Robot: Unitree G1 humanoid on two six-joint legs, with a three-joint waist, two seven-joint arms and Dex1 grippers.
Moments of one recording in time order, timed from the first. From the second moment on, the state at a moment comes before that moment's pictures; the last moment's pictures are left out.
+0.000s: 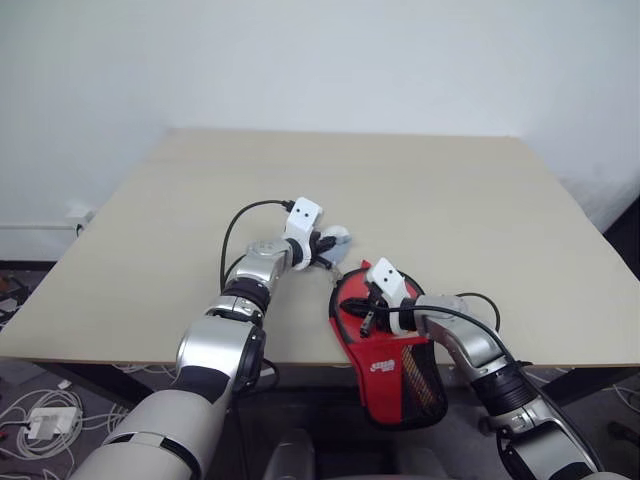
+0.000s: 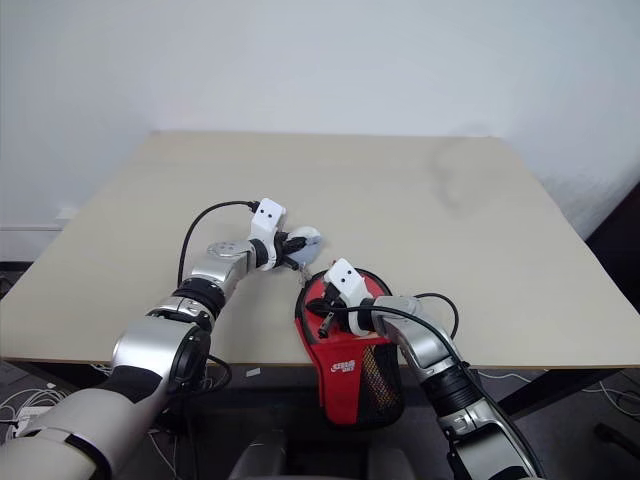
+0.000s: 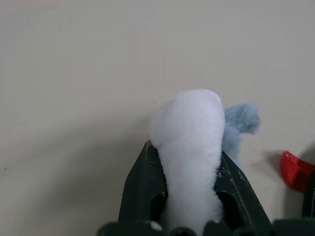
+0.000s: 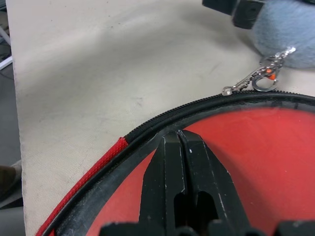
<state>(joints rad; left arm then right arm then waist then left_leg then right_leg) -1.03 0.18 -0.01 1.26 -0.03 0.04 -0.60 -0.42 -0.25 0.36 0.06 0.18 0.59 0.74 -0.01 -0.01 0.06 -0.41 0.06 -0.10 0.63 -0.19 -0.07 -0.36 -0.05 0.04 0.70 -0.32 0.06</state>
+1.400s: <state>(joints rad) -1.08 0.16 0.02 1.31 0.02 0.02 -0.50 -0.38 -0.27 0.30 0.15 0.16 0.42 0.74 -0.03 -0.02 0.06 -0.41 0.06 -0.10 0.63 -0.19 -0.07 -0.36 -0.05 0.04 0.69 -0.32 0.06</state>
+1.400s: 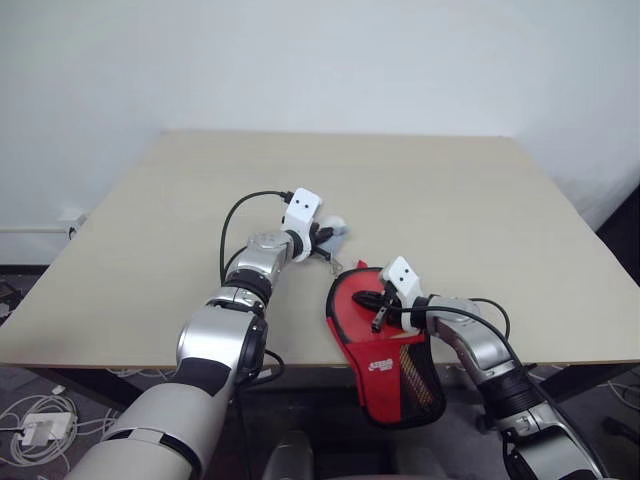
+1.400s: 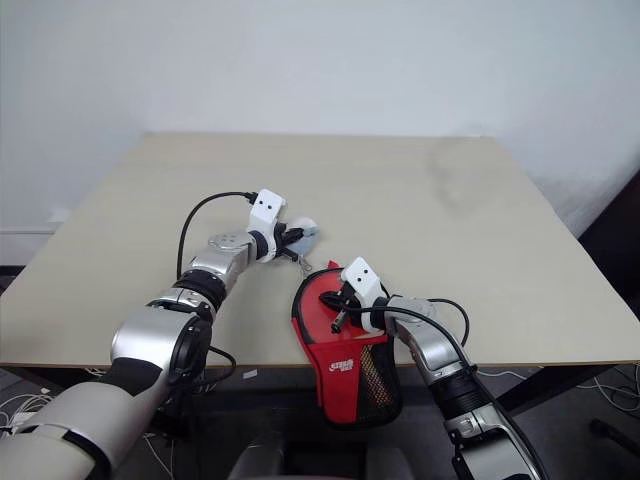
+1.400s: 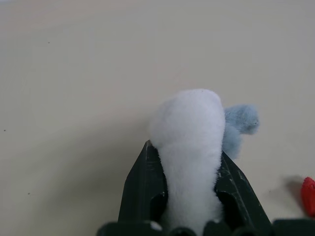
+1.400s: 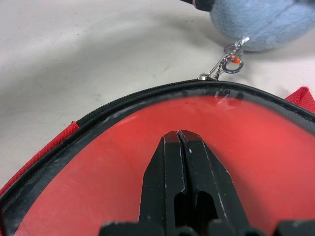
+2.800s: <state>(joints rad) -0.95 0.13 -0.16 1.22 0.14 -0.56 -1.10 -0.35 -0.26 0.29 0.13 0.15 0.43 0.74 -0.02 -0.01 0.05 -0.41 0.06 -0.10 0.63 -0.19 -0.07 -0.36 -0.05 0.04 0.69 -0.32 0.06</state>
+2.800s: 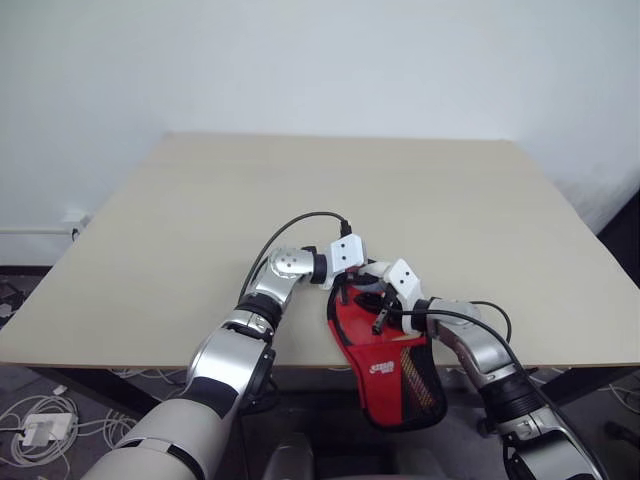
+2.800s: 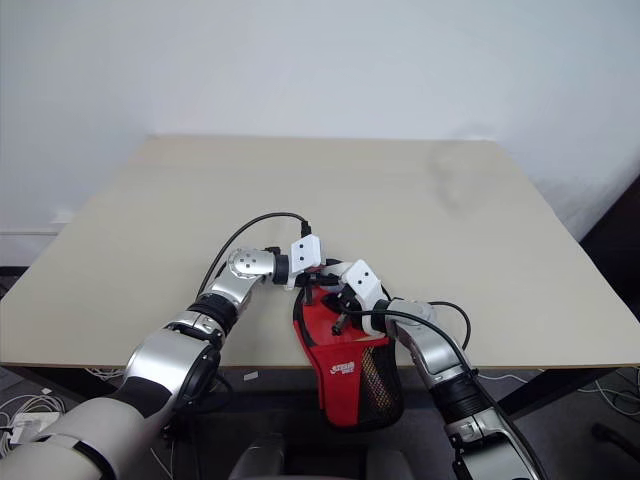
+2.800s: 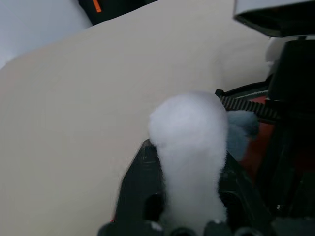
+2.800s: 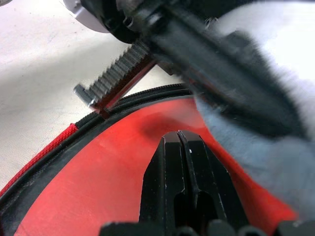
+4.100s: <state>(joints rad) -0.43 0.43 -0.14 0.21 -0.19 0.02 -1.33 -0.31 -0.43 0.31 -0.03 0.16 0.52 0.87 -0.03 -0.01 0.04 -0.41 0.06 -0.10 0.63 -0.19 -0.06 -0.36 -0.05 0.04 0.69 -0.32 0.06</state>
